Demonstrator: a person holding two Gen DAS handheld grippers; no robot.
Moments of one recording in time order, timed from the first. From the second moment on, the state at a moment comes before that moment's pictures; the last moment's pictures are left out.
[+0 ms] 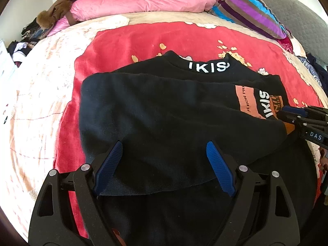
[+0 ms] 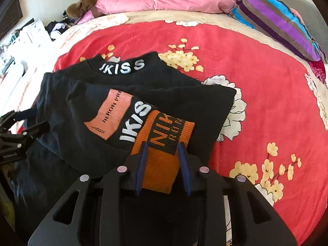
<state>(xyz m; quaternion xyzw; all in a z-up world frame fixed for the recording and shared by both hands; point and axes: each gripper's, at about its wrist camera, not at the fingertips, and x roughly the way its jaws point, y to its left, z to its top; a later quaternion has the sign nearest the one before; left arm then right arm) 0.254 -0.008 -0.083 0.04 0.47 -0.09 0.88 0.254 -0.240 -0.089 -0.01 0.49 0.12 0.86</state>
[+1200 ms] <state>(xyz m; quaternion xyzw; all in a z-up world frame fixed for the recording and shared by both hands) 0.217 -0.015 -0.028 0.04 0.42 -0.07 0.91 0.210 -0.254 -0.019 0.04 0.39 0.13 0.91</state>
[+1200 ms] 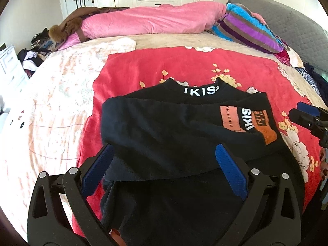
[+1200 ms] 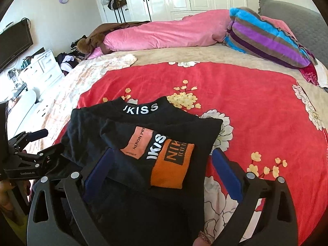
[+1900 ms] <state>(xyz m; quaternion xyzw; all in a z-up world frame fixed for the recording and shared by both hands) 0.151 0.002 0.007 0.01 0.40 -0.05 0.92 0.148 -0.266 0.007 0.03 0.39 0.13 0.91</state>
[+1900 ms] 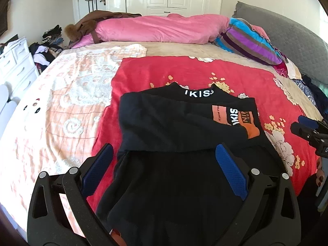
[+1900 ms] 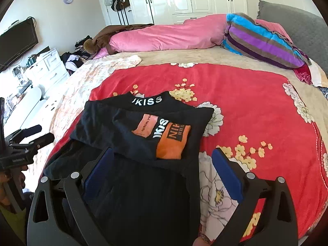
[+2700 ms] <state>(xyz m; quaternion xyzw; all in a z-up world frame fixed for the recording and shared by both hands) 0.099 0.028 0.028 0.03 0.40 -0.02 0.92 0.068 -0.293 0.013 0.03 0.41 0.12 0.90</state>
